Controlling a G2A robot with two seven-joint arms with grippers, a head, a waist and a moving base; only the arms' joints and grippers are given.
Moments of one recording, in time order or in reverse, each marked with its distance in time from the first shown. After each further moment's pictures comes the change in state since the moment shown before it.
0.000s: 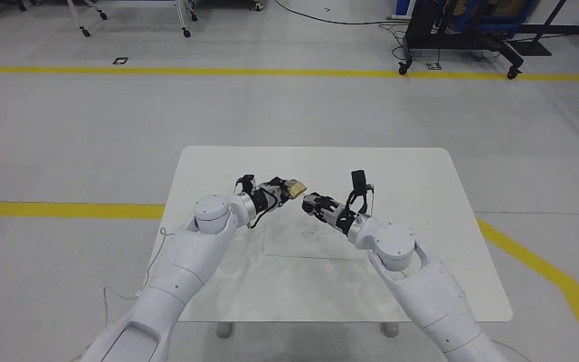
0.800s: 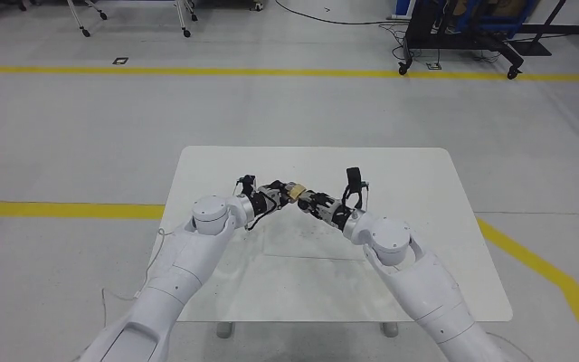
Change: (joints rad) left arm 0.004 0.003 -0.015 0.006 0.057 -0.008 -0.067; right arm 0.056 -0.021 -0.018 0.068 0.052 -0.019 0.001
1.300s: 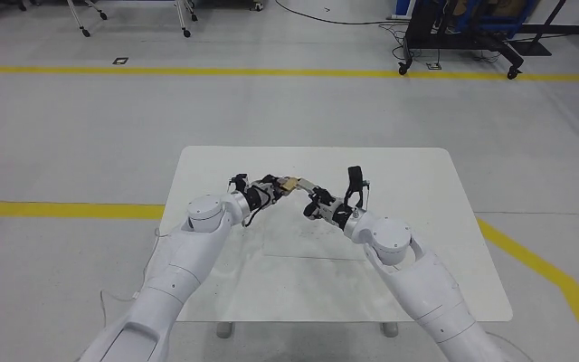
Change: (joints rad) left arm 0.000 -0.007 -0.043 0.017 -0.068 0.023 0.067; right arm -0.001 0.000 0.002 0.001 0.004 -0.006 -0.002
